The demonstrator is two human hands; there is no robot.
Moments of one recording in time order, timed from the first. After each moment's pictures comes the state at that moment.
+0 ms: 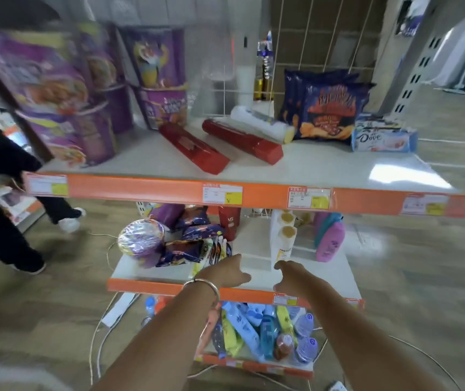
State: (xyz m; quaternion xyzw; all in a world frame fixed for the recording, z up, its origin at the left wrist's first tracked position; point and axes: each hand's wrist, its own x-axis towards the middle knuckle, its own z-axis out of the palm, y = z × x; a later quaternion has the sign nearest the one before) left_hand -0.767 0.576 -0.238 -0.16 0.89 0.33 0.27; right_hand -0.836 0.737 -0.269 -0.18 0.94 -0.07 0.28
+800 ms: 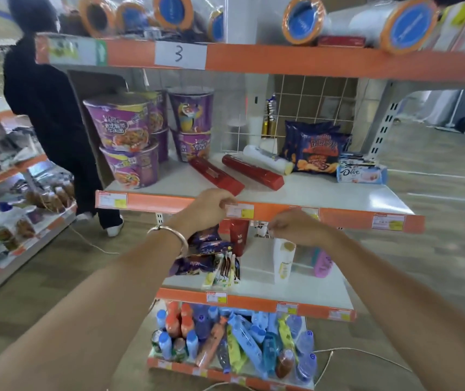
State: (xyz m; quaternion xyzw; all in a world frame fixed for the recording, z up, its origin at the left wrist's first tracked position) left_hand -0.708 0.523 -0.049 -0.07 0.95 0.31 -0.08; right_hand -0.790 0.723 -0.060 -0.32 0.91 -0.21 0.17
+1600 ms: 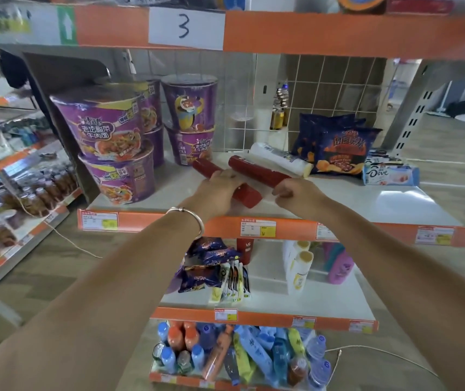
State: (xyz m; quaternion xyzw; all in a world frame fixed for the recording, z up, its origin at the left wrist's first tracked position) left_hand -0.801 0.461 -0.057 0.01 0.99 0.10 -0.06; right_hand -0.871 0.650 -0.054 -0.29 0.92 -0.27 0.04
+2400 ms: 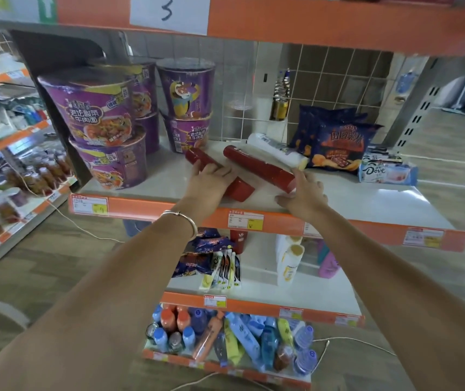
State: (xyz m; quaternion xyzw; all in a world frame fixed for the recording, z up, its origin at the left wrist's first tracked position) left_hand -0.797 0.475 -0.070 -0.05 0.99 -0.06 -0.11; right_hand -0.884 0.669 -0.073 -0.17 0.96 -0.24 0.01
